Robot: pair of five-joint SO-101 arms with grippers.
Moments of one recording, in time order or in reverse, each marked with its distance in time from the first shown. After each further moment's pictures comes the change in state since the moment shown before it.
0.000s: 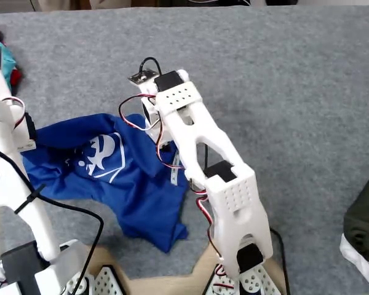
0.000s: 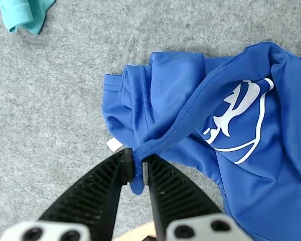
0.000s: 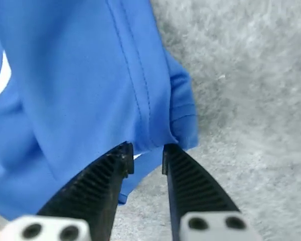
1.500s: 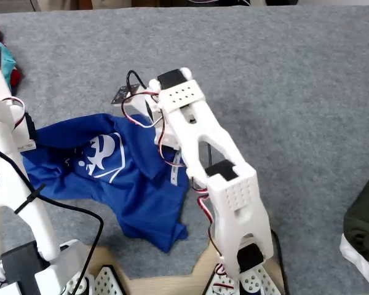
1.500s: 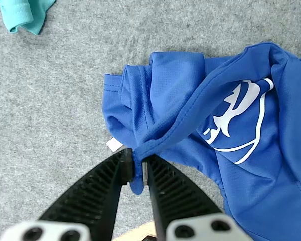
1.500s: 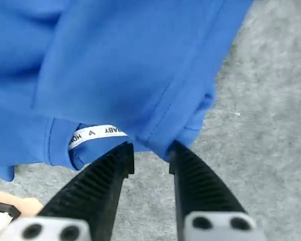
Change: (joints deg) left arm 0.0 0.0 0.0 0.0 0.0; right arm 1.1 1.1 -2.3 2.8 34.2
